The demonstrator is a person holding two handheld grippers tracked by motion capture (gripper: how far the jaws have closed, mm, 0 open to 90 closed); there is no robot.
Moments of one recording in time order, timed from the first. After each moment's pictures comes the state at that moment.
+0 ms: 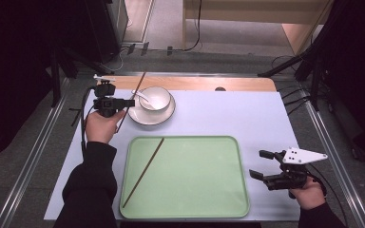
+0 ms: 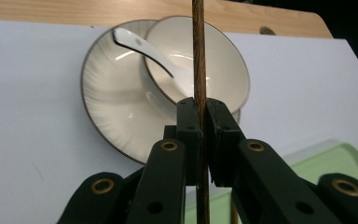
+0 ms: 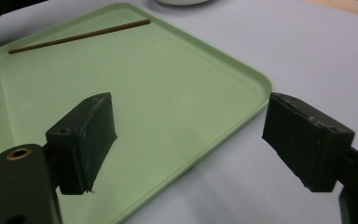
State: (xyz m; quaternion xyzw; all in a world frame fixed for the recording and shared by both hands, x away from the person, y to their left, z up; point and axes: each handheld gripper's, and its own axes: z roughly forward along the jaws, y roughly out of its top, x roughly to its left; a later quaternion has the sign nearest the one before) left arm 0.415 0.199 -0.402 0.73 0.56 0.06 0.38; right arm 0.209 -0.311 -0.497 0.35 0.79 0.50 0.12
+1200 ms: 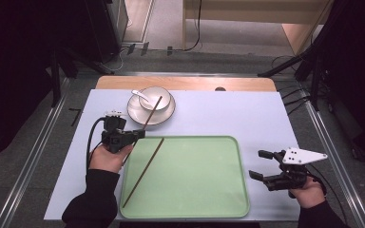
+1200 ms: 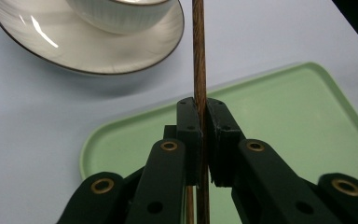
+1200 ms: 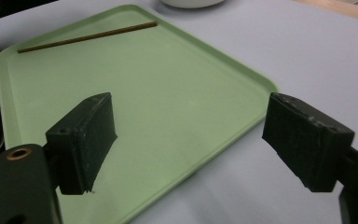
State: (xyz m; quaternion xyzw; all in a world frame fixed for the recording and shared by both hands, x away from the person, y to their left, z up) left arm 0.323 0.178 -0.432 0.77 0.51 0.05 0.37; right arm 0.209 -0.309 -0.494 0.33 0.79 0.50 0.12
